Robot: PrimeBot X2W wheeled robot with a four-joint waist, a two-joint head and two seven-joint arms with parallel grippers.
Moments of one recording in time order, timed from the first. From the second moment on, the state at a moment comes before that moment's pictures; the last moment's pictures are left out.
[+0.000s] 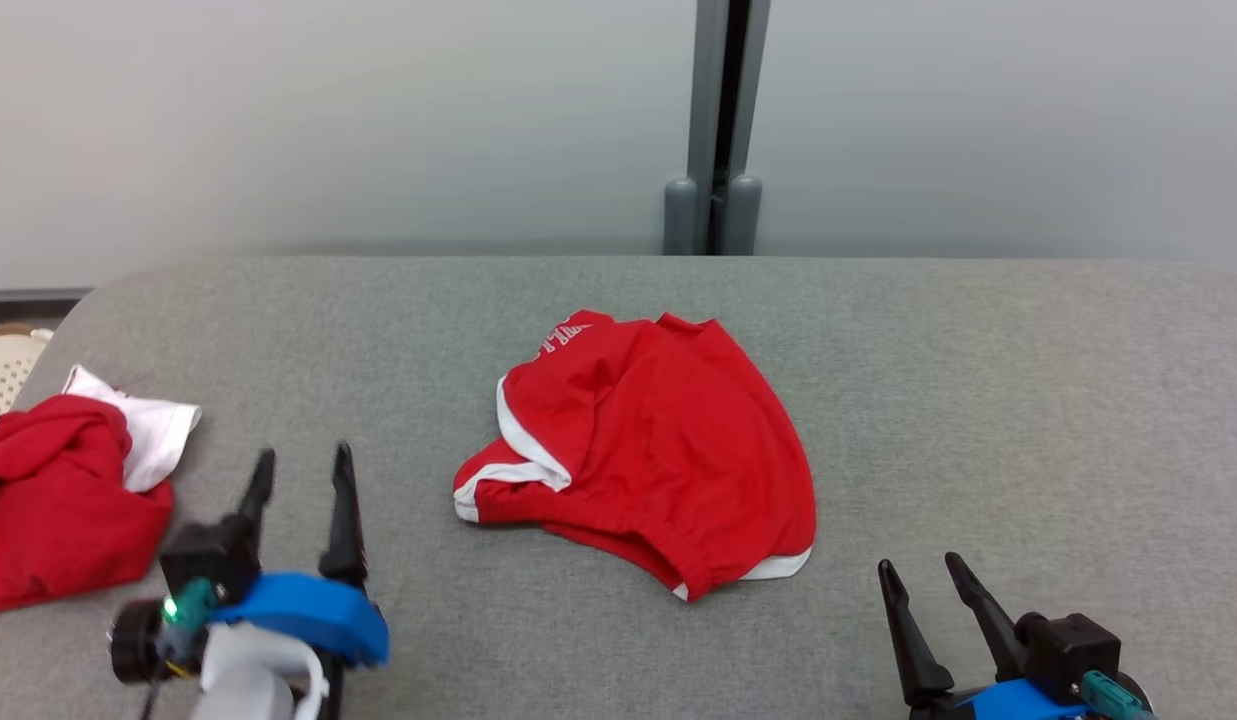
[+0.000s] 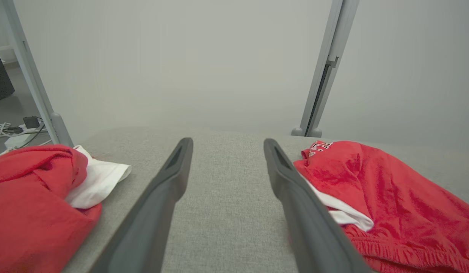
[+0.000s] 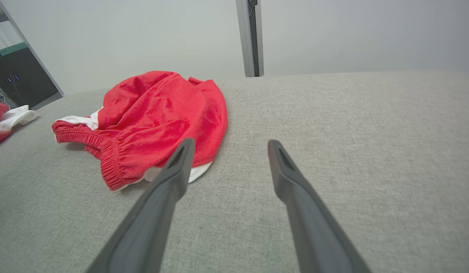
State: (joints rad) left arm -0.26 0.20 -0.20 0.53 -0.36 -0.01 -0.26; right arm -0.03 -0.05 0.09 0.40 0.19 0.13 -0.26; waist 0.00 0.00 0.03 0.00
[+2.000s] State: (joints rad) left arm -0.05 0.05 -0.18 0.49 -0.21 -0.10 -0.26; right arm -0.27 -0.05 0.17 0.45 0.41 0.13 -0.26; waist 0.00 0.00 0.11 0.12
